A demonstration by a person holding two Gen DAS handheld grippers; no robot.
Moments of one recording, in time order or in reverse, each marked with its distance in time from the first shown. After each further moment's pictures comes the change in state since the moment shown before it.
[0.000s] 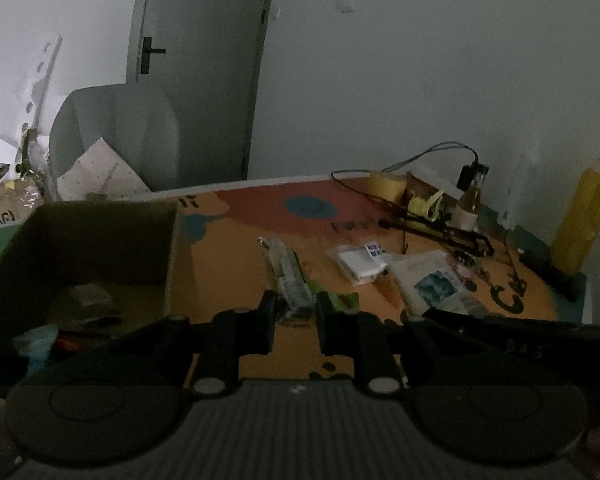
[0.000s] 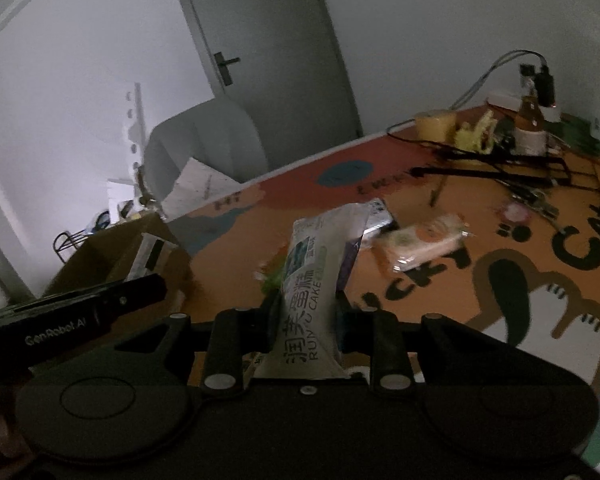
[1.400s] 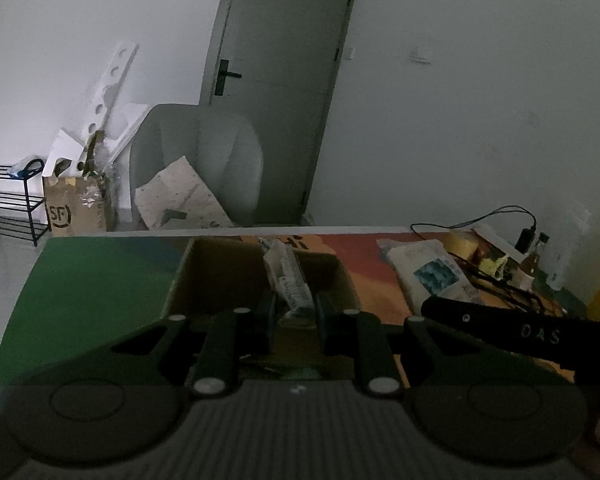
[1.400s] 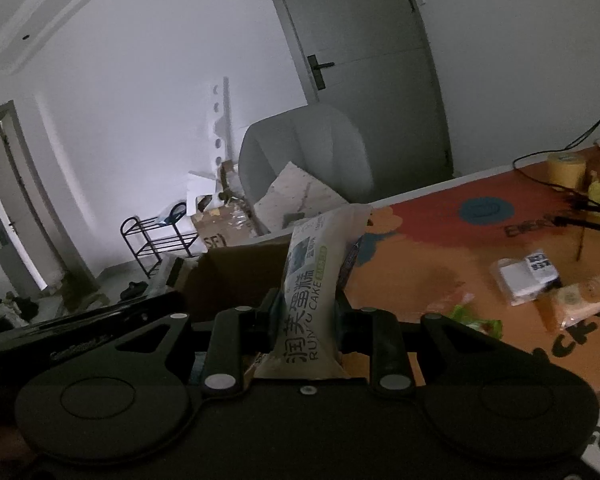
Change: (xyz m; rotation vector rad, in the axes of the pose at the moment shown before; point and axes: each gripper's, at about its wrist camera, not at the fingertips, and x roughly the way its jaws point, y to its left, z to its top) left arm -0.052 0.110 0.020 -0.125 -0.099 0.122; right arm 0.029 0.114 0.024 -0.114 -0.018 0.206
